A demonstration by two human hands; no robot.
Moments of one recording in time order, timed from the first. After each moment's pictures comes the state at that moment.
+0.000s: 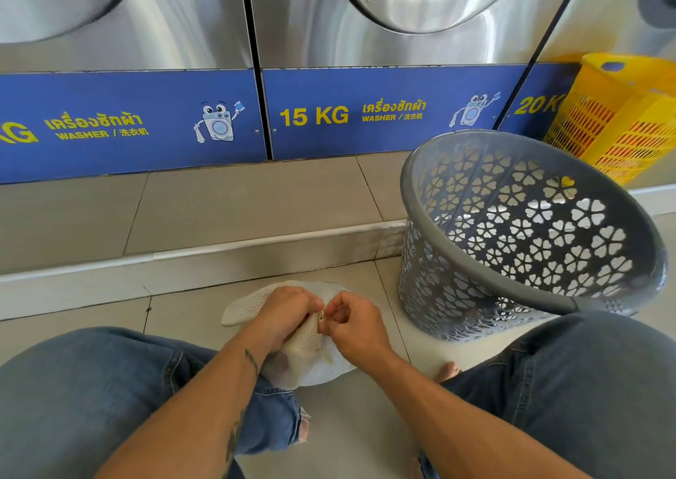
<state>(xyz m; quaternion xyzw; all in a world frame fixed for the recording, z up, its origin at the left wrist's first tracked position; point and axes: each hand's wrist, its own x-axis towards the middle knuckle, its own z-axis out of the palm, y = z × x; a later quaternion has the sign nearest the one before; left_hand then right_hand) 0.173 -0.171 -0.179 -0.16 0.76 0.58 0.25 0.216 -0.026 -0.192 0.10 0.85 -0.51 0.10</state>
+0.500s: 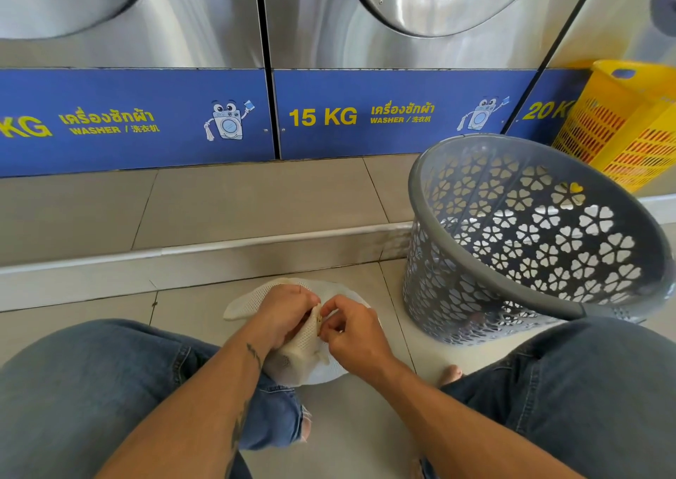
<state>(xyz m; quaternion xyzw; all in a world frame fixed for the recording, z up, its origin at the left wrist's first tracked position) 0.175 -0.181 -0.179 -0.20 0.74 0.60 0.25 0.225 -0.032 -0.189 0.01 0.87 -0.47 0.09</state>
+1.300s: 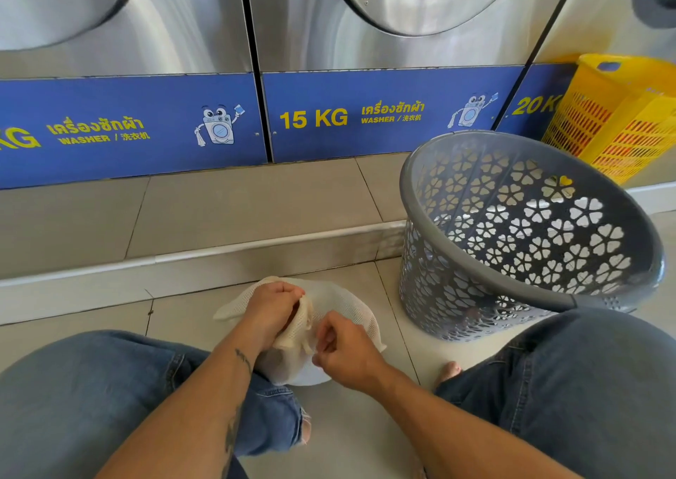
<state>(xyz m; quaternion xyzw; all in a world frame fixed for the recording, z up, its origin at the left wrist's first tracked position) 0.170 -0.186 -0.184 -0.22 0.75 0.60 0.17 0.233 -0.031 -0.210 0.00 0.87 -0.46 0.18</state>
